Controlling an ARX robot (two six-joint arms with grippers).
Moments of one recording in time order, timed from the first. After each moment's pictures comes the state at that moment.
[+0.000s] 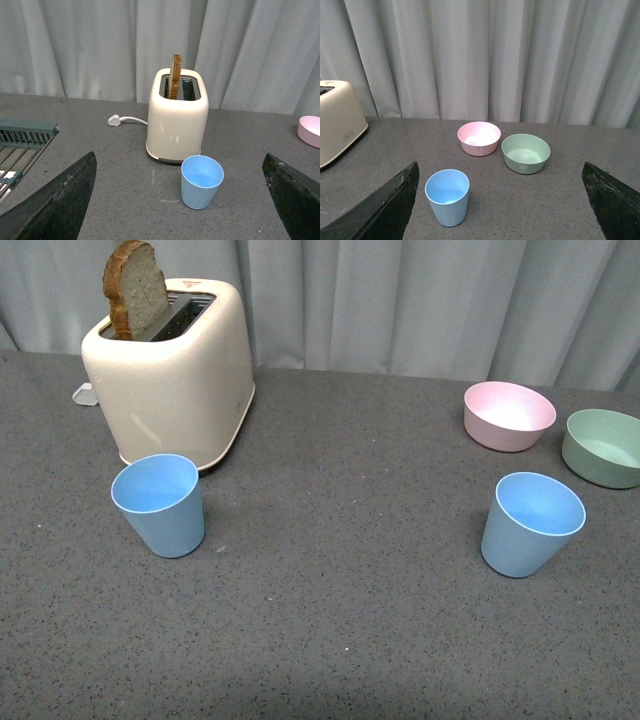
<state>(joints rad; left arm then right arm) 0.00 0.00 0.02 0.00 0.00 0.00 0.00 0.00 0.00 0.00 0.00 0.00</state>
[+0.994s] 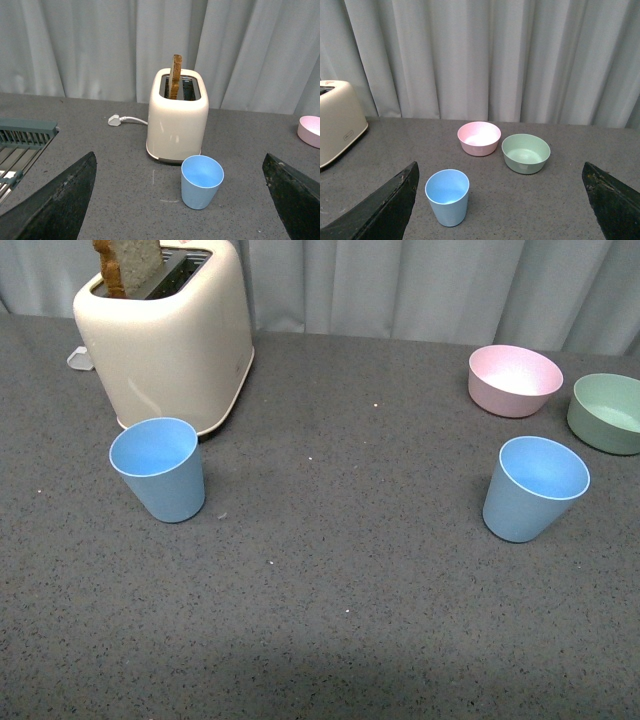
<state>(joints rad) 0.00 0.00 0.02 0.00 0.00 0.00 0.00 0.00 0.00 0.00 0.00 0.00</state>
